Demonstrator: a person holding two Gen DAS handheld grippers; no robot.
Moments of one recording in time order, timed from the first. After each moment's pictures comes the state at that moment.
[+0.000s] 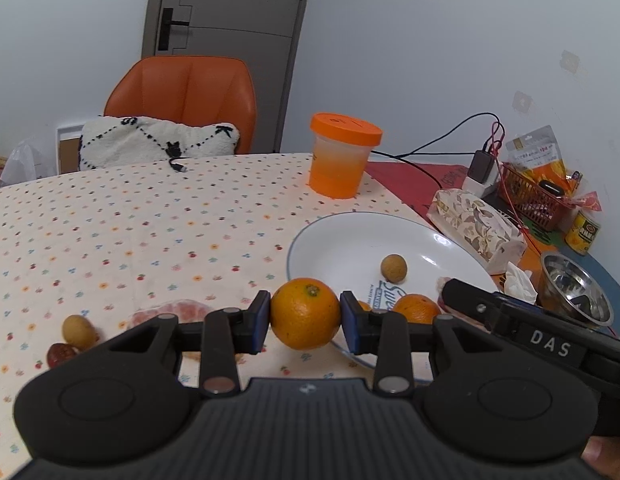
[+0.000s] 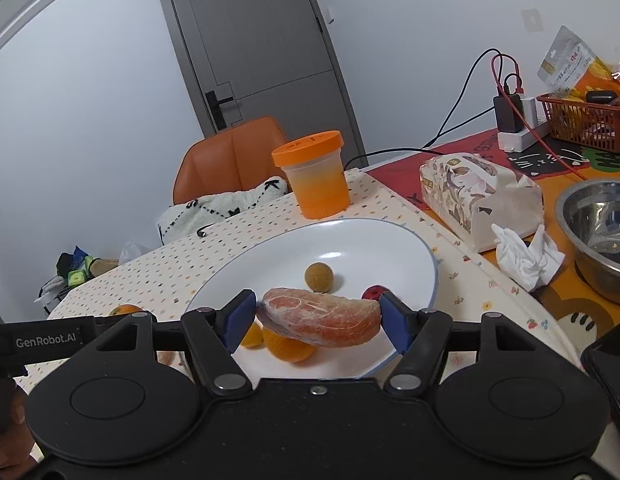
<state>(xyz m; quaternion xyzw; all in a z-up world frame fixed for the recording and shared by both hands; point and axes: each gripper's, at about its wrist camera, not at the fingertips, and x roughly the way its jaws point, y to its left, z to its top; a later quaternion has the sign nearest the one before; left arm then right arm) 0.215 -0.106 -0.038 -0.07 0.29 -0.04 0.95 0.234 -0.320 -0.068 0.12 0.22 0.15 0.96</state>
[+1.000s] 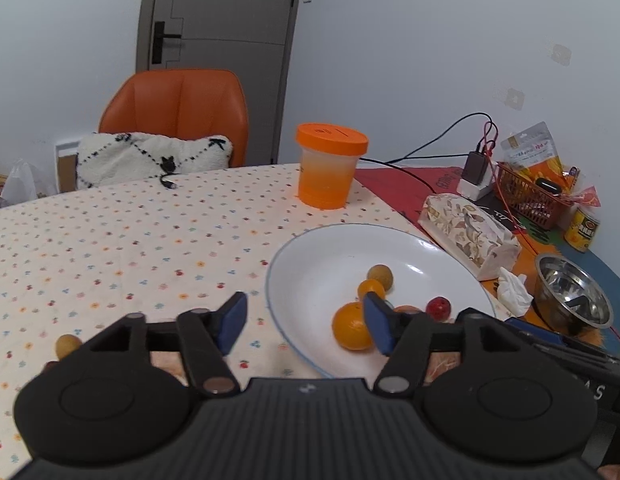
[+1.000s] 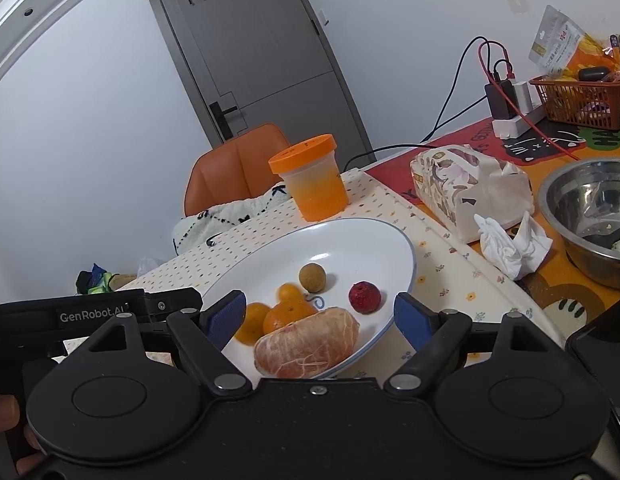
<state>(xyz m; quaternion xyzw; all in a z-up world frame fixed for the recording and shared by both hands) 0.216 -0.122 -0.027 -0.05 0.28 -0.03 0.96 0.225 -0.345 -0.069 0.17 0.22 0.17 0.95</state>
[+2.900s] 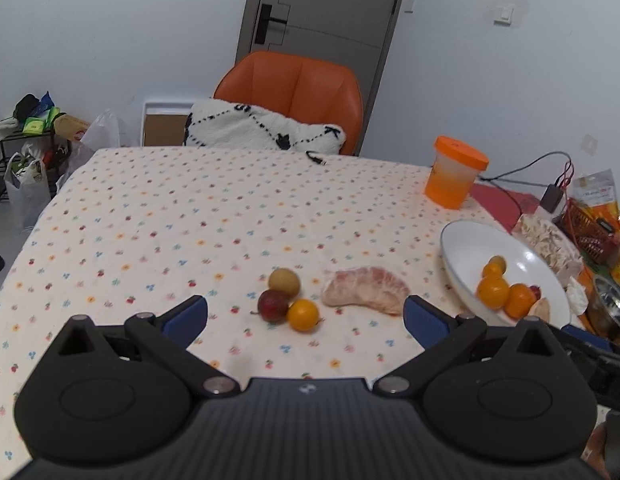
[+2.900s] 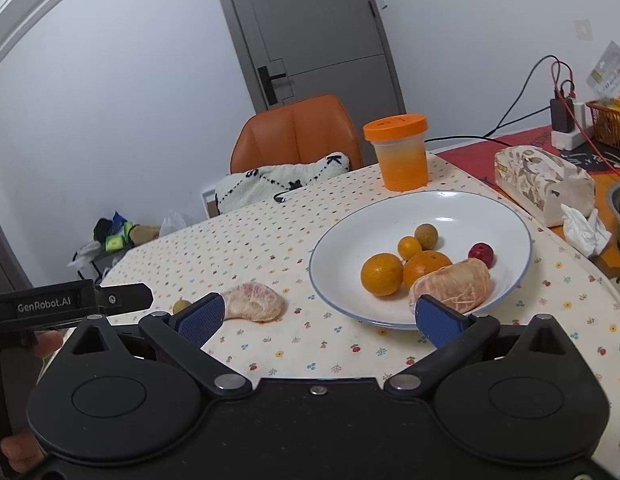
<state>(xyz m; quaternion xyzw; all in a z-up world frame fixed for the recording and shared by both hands) 0.135 0.009 -0.029 -0.12 0.30 0.06 0.95 0.171 -0.251 -0.047 0.09 0.24 0.21 0.94</state>
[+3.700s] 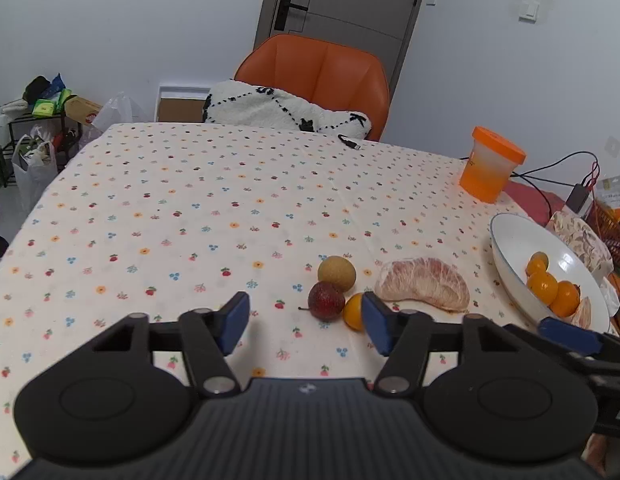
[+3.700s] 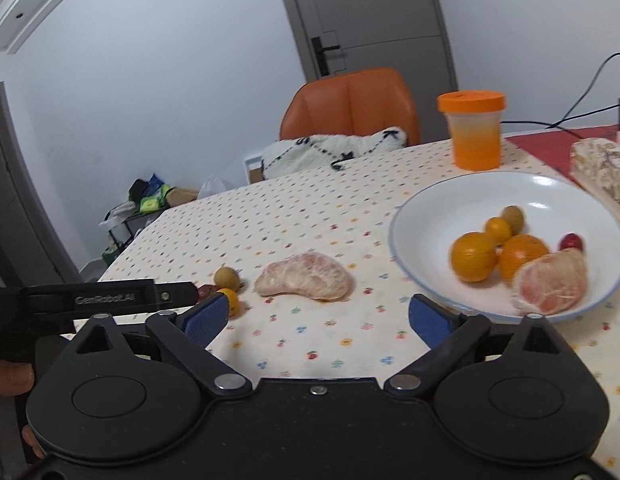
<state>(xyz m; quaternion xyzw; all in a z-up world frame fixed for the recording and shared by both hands) 0.152 0.045 -0.060 -0.14 0.31 0.08 0.94 0.186 -0.197 -0.062 0.06 0.27 0.28 0.92</state>
